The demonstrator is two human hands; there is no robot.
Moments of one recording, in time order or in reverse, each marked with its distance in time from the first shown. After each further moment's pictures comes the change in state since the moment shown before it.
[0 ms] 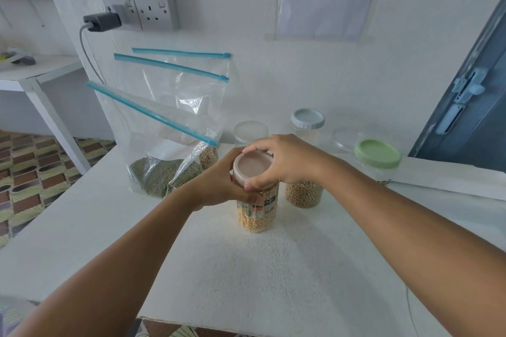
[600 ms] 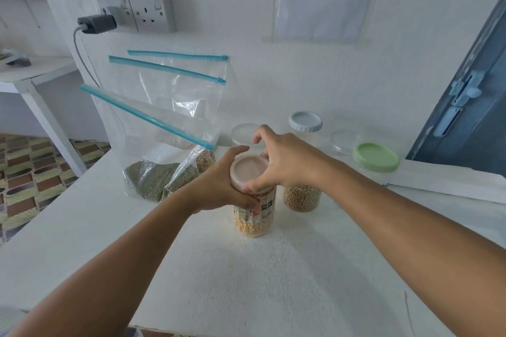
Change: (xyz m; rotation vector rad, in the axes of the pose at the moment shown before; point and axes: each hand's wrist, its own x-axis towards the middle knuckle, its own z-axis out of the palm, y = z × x) left_hand 0.003 0.001 -0.001 0.029 0.014 -0.031; right_hand -0.004 -0.005 -0.004 -0.078 0.013 0.081
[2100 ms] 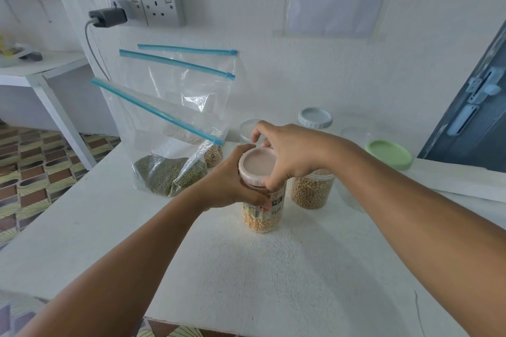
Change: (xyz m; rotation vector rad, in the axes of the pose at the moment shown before) left_hand 0.004 -0.010 0.004 0.001 0.033 0.017; right_hand 0.008 -0.018 -0.021 -0.153 -0.172 -0.039
